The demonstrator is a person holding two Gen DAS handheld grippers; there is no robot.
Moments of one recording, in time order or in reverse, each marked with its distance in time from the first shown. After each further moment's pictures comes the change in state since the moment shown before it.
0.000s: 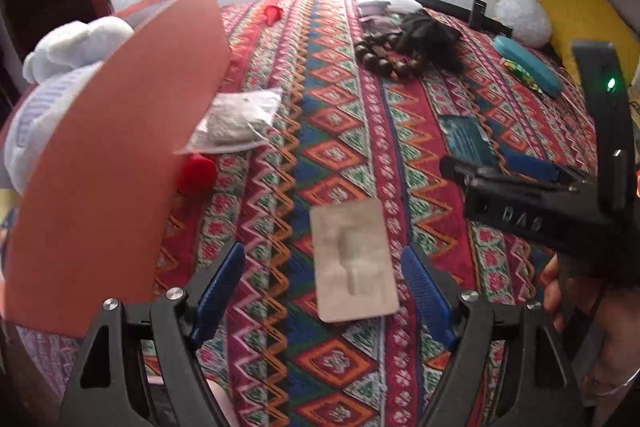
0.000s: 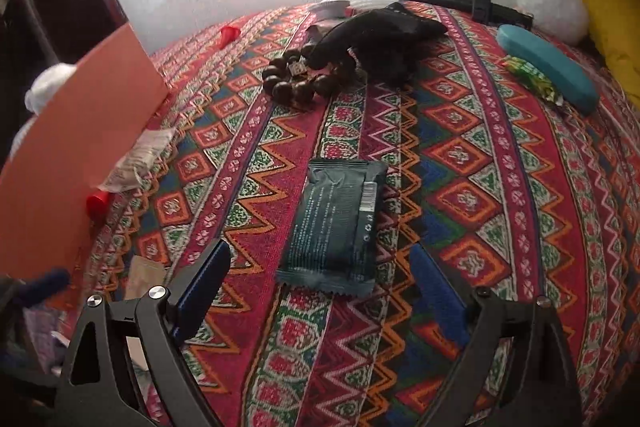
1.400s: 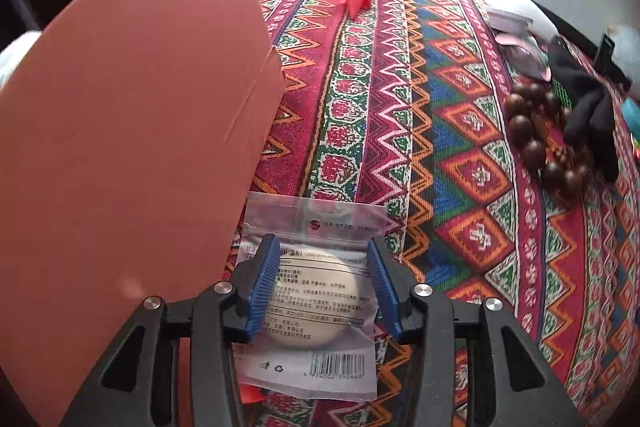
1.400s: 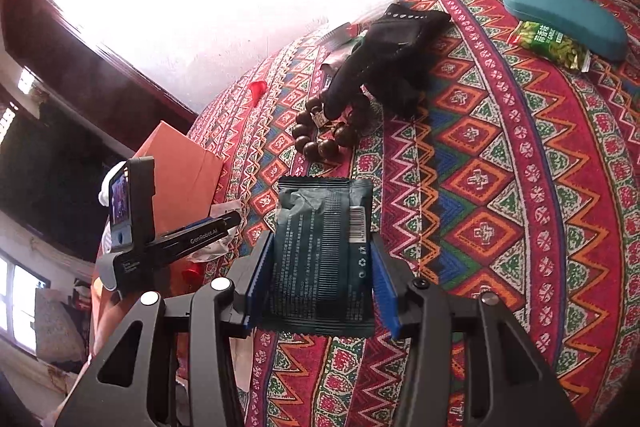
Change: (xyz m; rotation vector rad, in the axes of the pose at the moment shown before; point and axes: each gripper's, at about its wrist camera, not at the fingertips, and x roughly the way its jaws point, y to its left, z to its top) left arm 0.120 0.055 0.106 -0.224 0.158 0.096; right arm -0.025 -0.069 0.026 0.334 -0.022 0.403
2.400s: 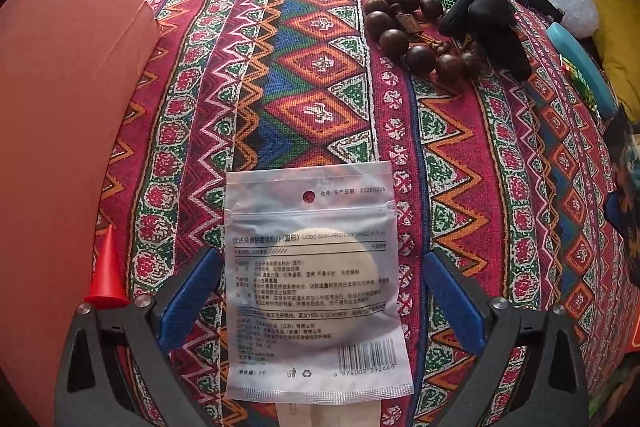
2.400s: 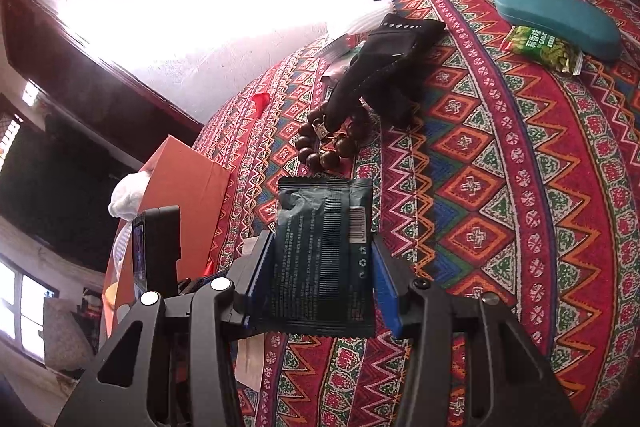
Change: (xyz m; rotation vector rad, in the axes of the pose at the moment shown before) left arm -0.017 -0.058 -0.053 0.206 0.085 -0.143; right arm -0.011 -0.001 0.003 0.014 -0.015 0.011
